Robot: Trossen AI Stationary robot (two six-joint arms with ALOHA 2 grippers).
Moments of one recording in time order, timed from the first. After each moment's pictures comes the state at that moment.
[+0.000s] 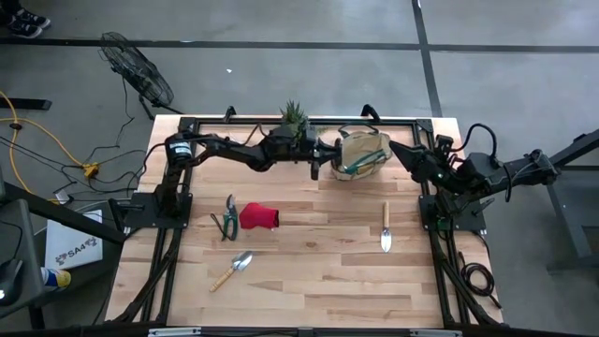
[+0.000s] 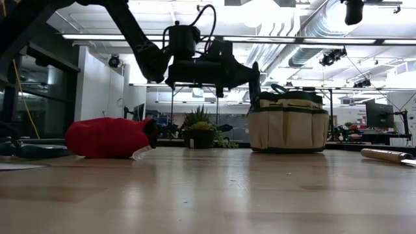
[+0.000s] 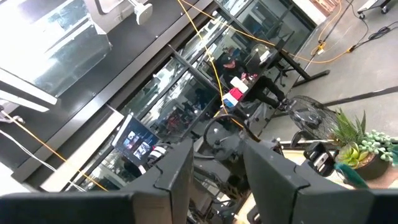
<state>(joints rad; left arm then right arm) 0.34 2.03 1.15 0.93 0.30 -0.21 0.27 0.55 0.60 0.20 0.78 0.71</state>
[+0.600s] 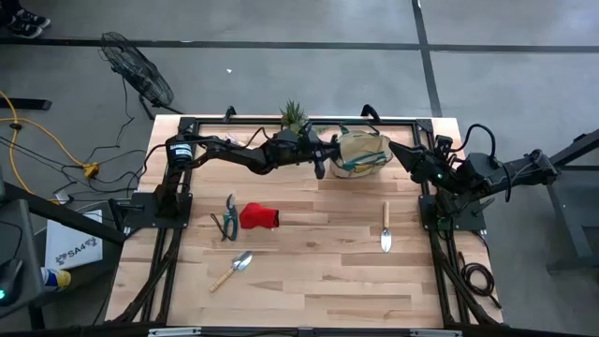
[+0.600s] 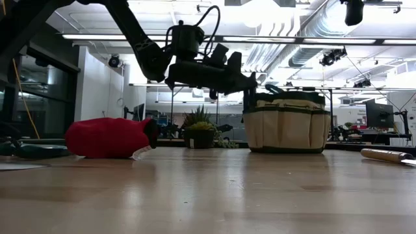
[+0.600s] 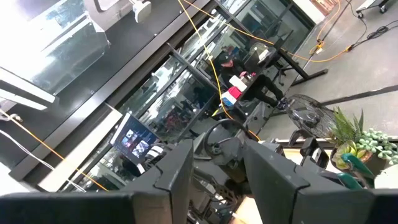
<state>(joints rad) 0.31 2.03 1.15 0.87 0.06 -0.10 0.27 0.55 0.60 0.19 0.78 0.71</state>
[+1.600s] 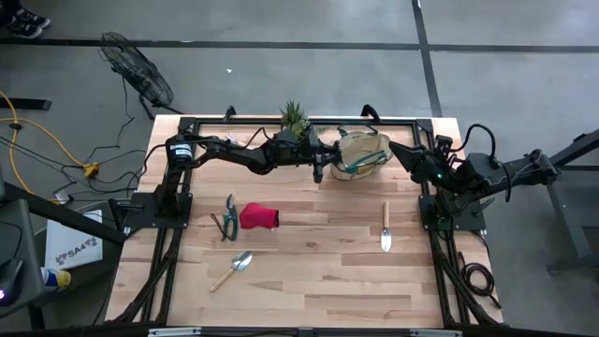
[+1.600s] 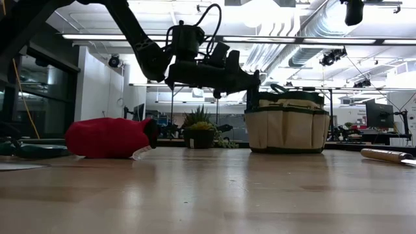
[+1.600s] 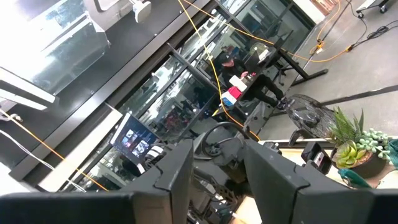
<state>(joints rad) 0.31 2.03 1.15 0.86 0.17 -0.08 0.27 0.55 0.60 0.19 0.78 0.71</state>
